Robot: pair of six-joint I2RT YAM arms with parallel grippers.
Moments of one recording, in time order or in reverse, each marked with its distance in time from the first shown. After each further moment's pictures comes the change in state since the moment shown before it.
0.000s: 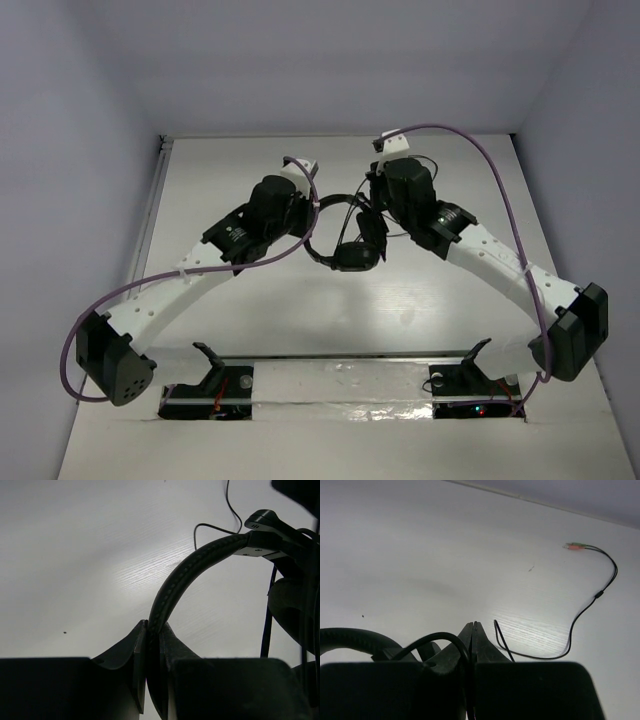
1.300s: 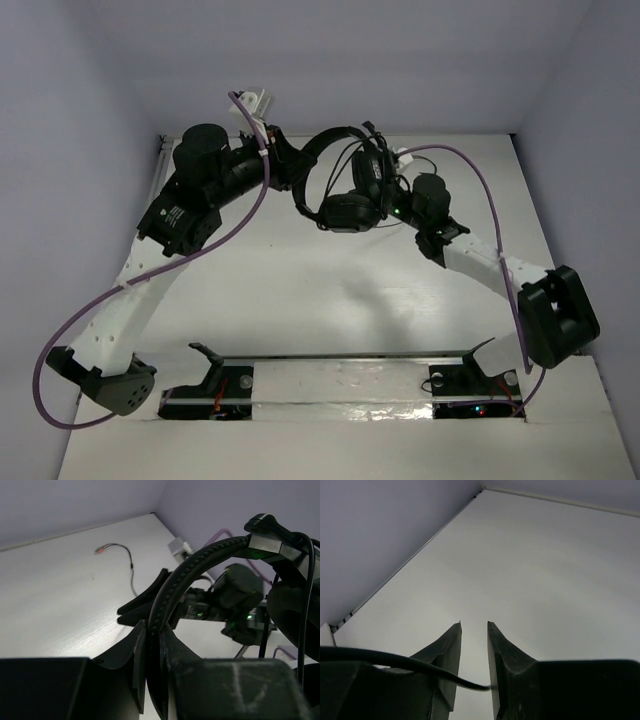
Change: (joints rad) left arm 0.151 -0.050 0.409 -0.072 0.388 -0.110; right arm -0.207 0.051 -0.374 0.717 -0.789 0.220
